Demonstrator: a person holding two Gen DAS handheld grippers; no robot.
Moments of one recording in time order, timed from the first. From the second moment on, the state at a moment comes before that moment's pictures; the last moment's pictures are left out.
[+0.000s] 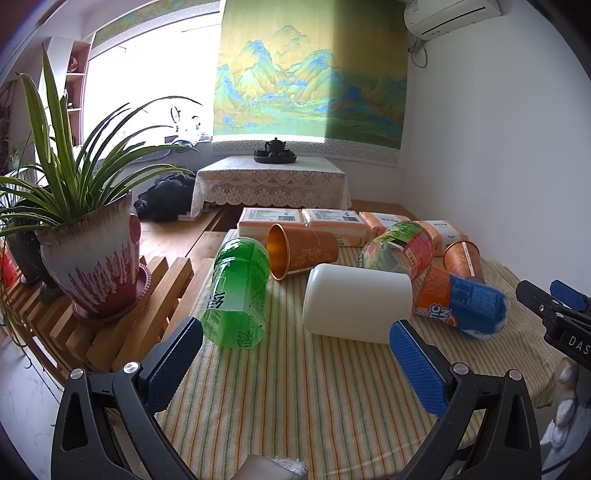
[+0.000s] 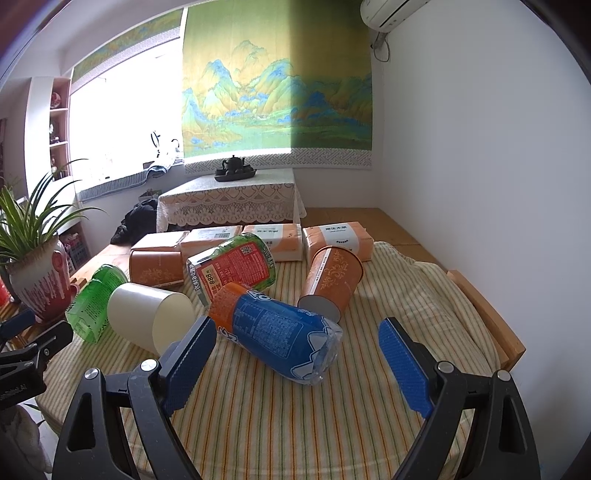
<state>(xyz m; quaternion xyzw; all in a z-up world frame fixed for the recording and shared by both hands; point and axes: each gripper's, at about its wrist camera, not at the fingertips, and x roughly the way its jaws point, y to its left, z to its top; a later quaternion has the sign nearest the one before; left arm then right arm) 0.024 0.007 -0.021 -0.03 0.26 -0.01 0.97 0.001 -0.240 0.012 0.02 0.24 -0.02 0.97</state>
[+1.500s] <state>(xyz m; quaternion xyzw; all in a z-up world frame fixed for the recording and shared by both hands) 0.026 0.056 -0.010 -0.07 0.25 0.02 0.97 0.192 -0.315 -0.027 0.15 0.50 0.00 0.85</state>
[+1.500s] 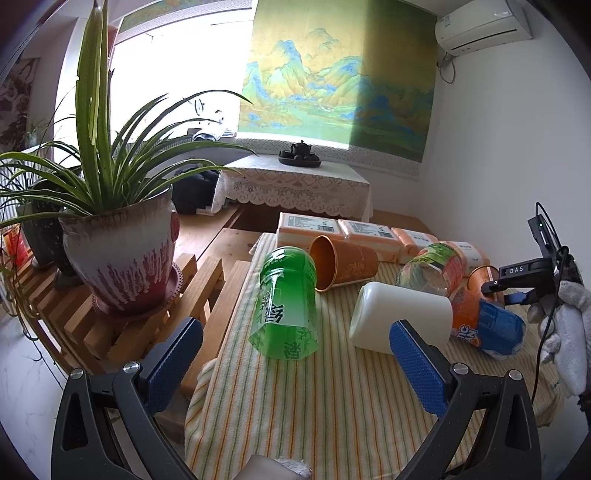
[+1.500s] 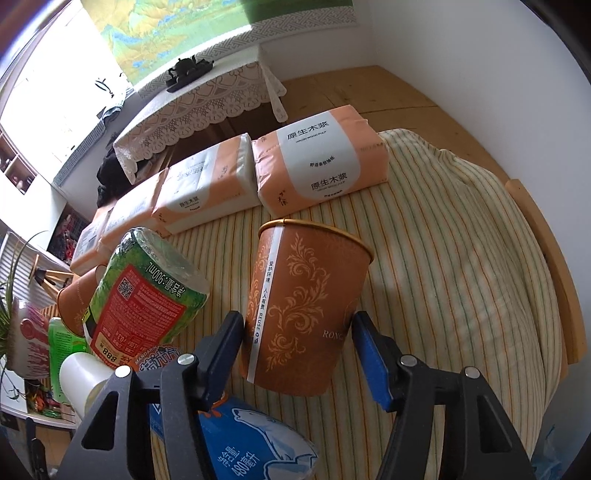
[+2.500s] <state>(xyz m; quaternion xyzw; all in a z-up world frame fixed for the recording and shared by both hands) -0.001 0.039 -0.003 -0.05 0.24 0.01 0.97 0.053 -0.255 0.040 0.14 0.39 0.13 0.90</state>
